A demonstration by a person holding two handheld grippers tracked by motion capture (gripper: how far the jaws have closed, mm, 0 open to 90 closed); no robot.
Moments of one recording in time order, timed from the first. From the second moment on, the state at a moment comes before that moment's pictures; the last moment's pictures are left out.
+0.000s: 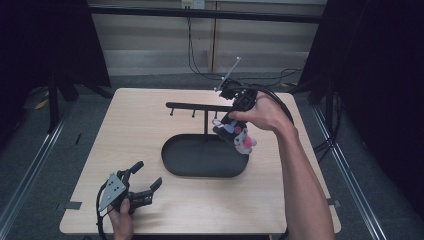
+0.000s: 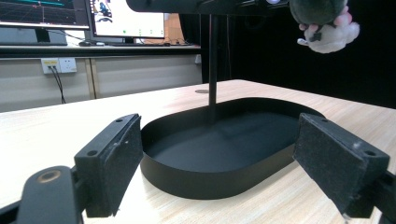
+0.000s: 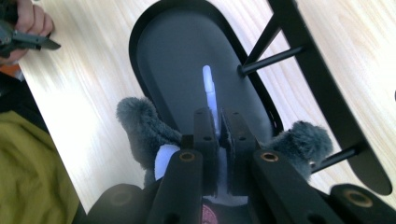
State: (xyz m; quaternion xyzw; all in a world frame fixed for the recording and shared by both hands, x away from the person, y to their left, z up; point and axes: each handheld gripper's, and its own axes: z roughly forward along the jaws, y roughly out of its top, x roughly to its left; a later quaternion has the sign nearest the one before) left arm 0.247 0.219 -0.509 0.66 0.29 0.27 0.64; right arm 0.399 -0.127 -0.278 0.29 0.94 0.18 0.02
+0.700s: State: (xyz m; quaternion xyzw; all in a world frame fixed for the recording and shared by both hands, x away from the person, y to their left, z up) left arm 0.247 0.219 -0.509 0.66 0.29 0.26 0.64; right arm 0.425 -0.121 -0.288 0.31 0.94 0.16 0.01
